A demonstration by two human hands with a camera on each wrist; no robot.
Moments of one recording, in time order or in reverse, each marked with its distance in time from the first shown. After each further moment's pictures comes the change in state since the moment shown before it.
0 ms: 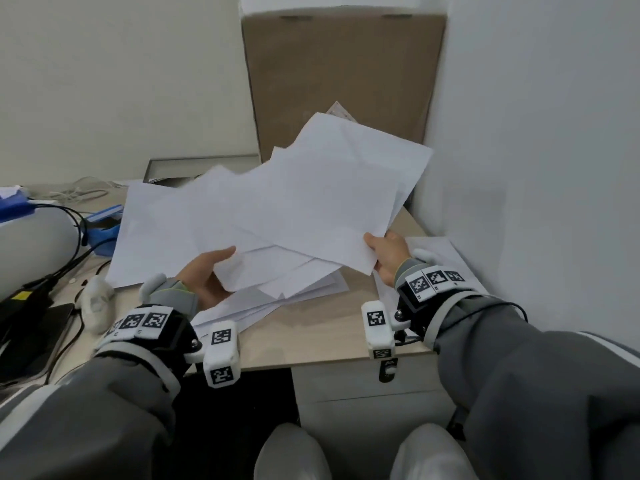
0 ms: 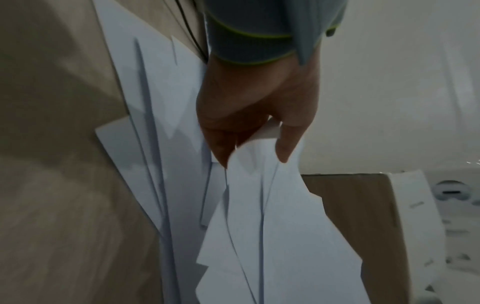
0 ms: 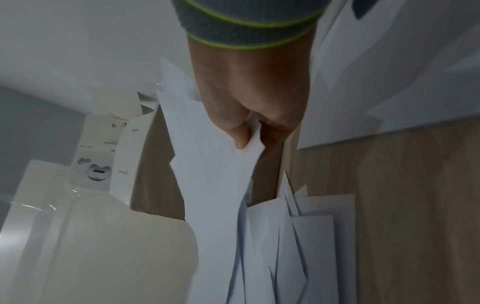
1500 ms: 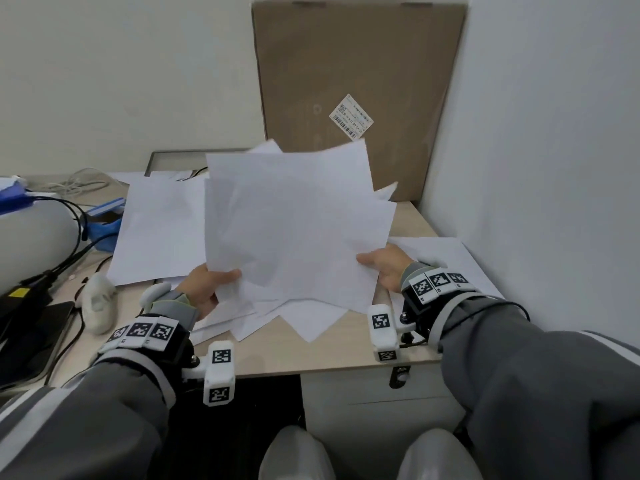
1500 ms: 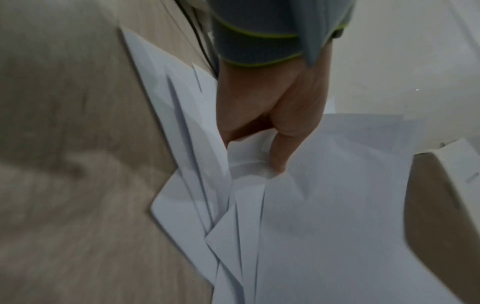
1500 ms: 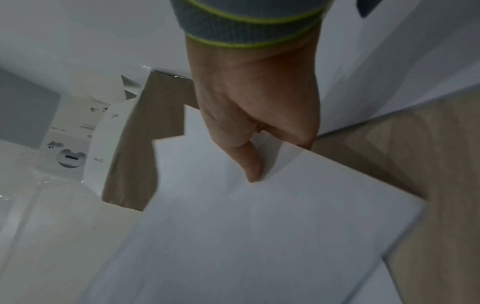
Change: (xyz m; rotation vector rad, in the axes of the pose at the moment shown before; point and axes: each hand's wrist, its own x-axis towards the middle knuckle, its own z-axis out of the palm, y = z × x) left_hand 0.036 -0.022 -0.034 0.217 -0.016 0.184; right_hand 0.011 0.016 0.013 -0.184 -0.152 0.165
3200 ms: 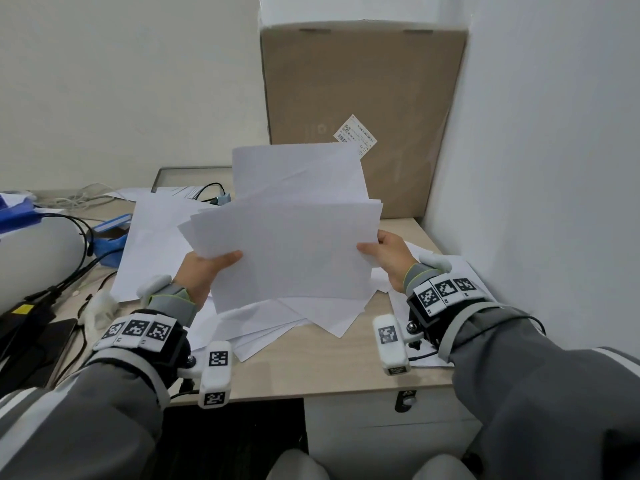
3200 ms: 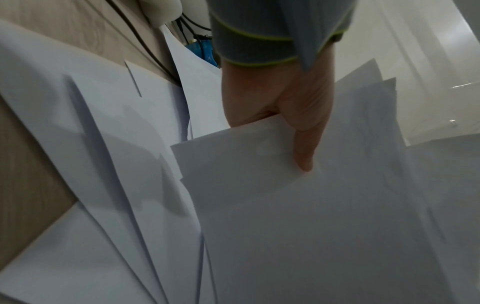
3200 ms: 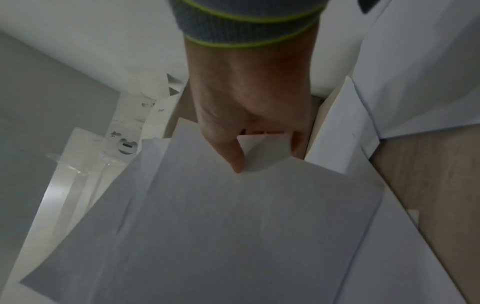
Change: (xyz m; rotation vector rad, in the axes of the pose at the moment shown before) left_hand -0.004 0.047 0.007 -0.041 0.101 0.334; right_hand -0.003 -0.037 0.006 -0.077 0.007 -0.339
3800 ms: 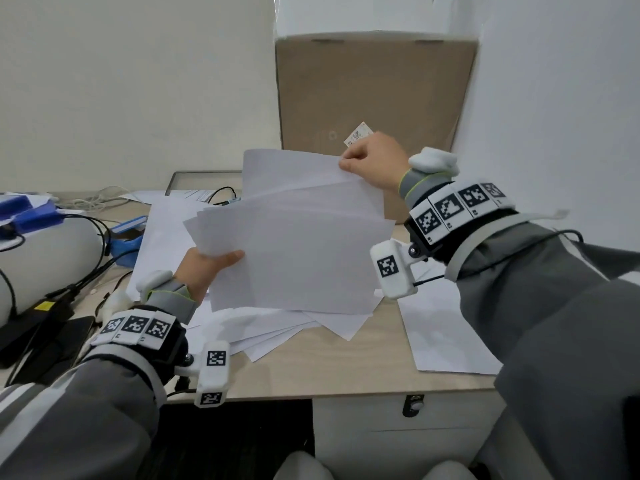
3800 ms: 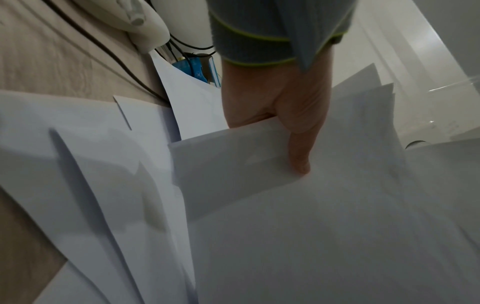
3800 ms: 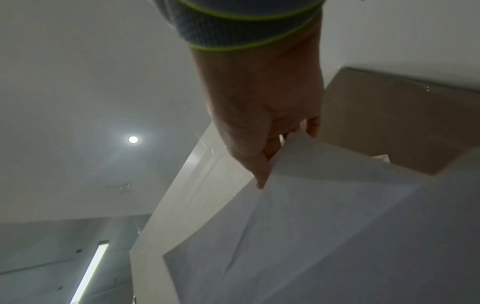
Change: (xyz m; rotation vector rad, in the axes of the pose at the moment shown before) left_hand -0.004 0.018 -0.016 0.112 0.033 0.009; right_hand 0.007 -0.163 0.033 -0.851 -0.026 -0.578
